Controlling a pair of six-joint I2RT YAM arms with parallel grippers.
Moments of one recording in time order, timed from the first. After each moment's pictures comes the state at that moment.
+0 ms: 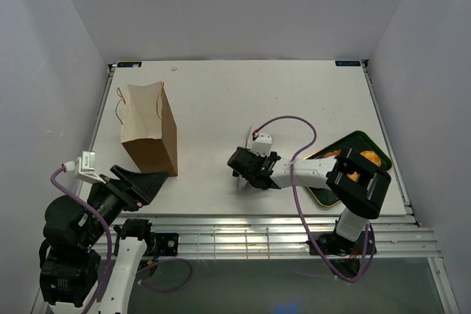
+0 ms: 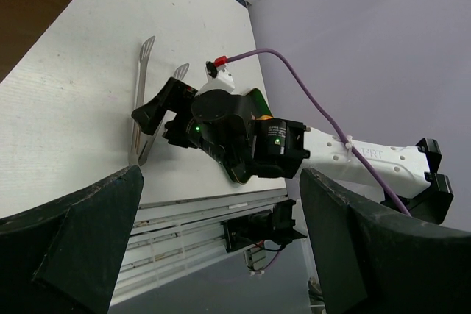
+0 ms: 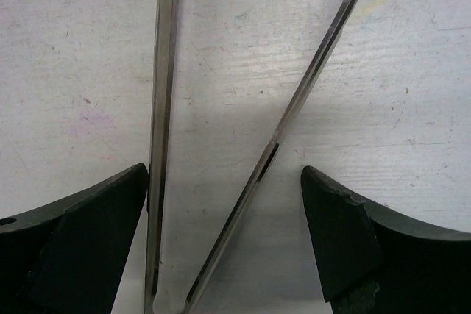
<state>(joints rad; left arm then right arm) -0.07 0.29 1.16 -1.03 0.41 -0.83 1.08 1.69 0.90 -0.26 0.62 1.01</state>
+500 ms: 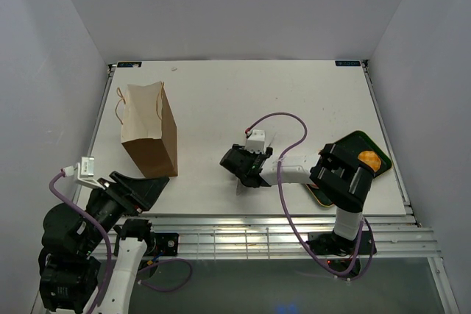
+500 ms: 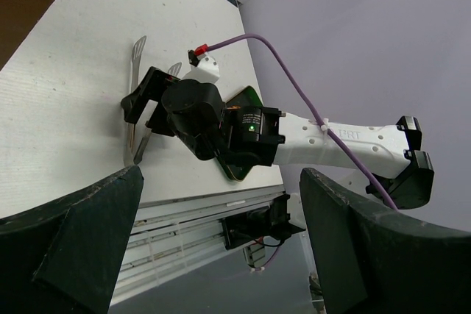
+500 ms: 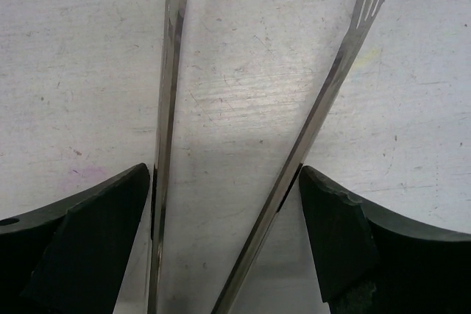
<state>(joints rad) -0.07 0.25 1.16 -1.03 0.43 -0.83 1.08 1.82 0.99 -0.26 0.78 0.96</state>
